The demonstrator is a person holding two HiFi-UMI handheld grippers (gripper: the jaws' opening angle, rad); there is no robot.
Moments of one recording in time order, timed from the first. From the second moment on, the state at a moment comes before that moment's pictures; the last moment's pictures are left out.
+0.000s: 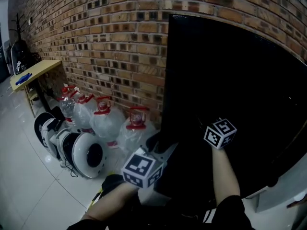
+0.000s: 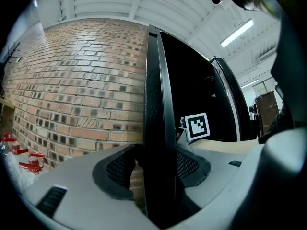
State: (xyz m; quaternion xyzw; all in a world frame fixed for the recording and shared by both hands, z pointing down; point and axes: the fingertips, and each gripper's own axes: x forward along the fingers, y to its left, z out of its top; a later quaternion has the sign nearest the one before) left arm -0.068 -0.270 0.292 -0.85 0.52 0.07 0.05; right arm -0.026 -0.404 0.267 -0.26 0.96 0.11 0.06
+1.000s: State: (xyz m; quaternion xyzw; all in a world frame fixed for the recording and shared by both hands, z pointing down) left arm -0.068 -0.268 0.293 -0.86 0.51 0.08 0.05; right arm -0.007 -0.513 0.287 -0.40 0.91 0.08 0.04
